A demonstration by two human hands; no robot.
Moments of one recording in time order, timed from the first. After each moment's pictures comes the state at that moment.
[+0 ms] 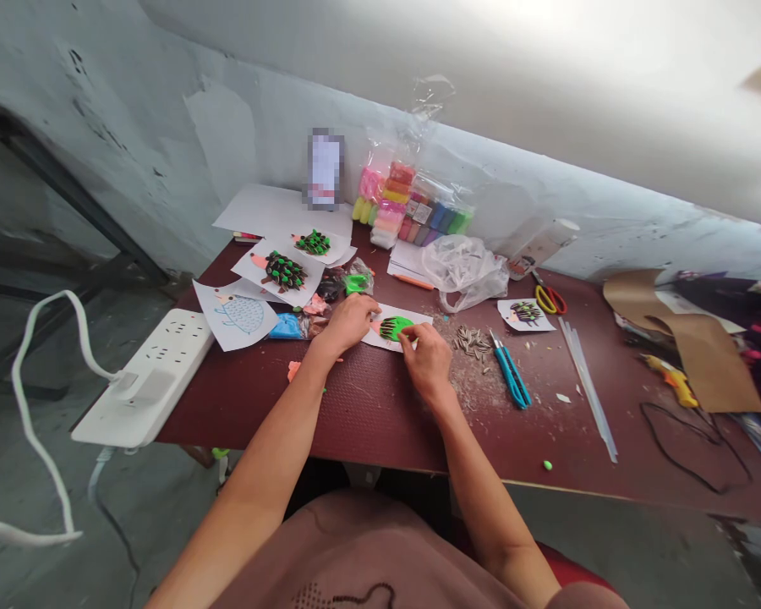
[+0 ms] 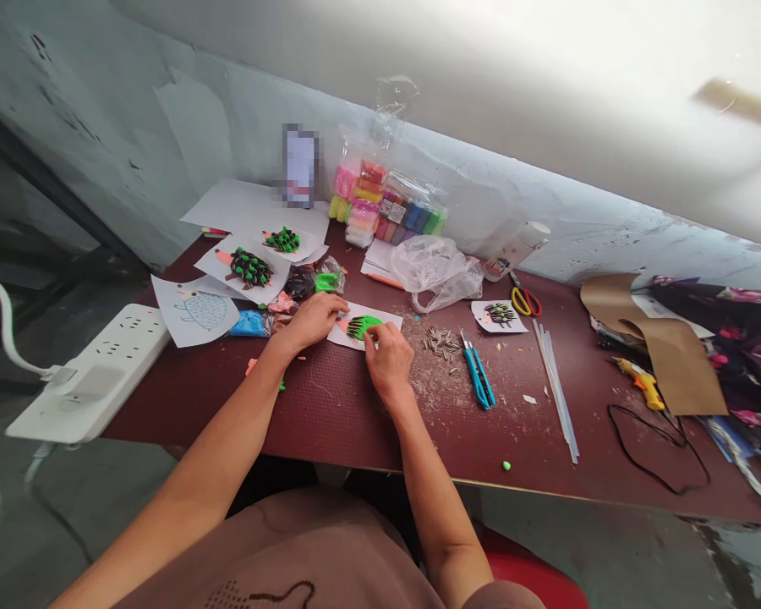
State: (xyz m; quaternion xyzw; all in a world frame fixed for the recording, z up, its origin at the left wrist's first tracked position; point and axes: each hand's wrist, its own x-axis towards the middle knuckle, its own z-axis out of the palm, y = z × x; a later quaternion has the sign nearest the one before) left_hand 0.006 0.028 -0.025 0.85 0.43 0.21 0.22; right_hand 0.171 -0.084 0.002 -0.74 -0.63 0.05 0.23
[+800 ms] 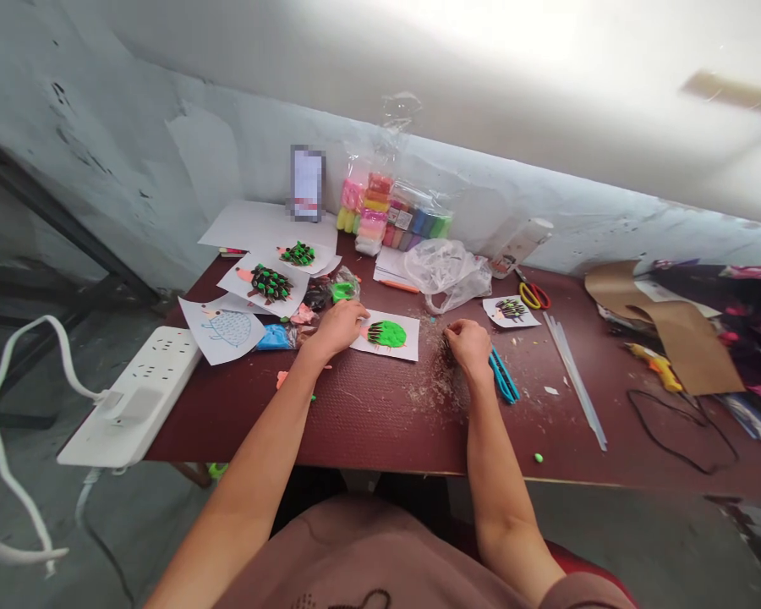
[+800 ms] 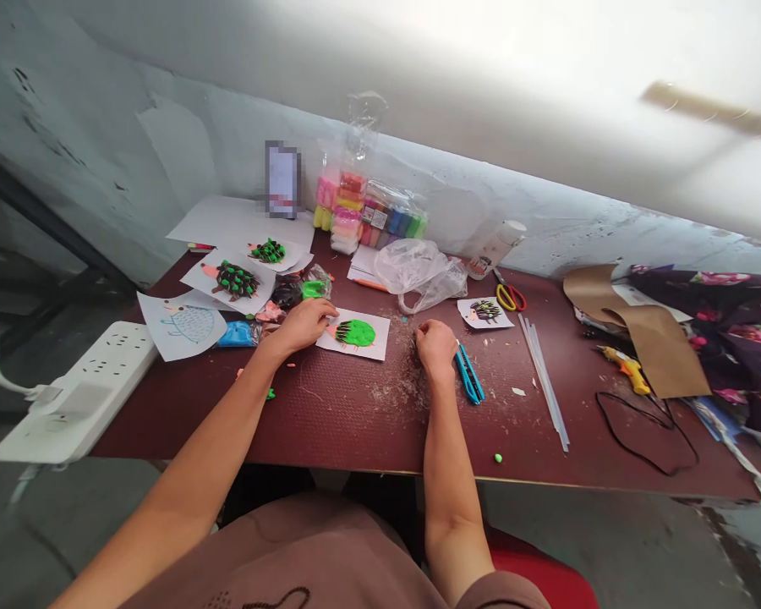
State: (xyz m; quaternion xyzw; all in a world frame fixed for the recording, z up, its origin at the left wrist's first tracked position) left_hand 0.007 0.032 -0.023 0.87 0.42 0.17 0.20; right_hand 0.269 -0.069 0.023 -0.89 -0.46 0.05 0.07
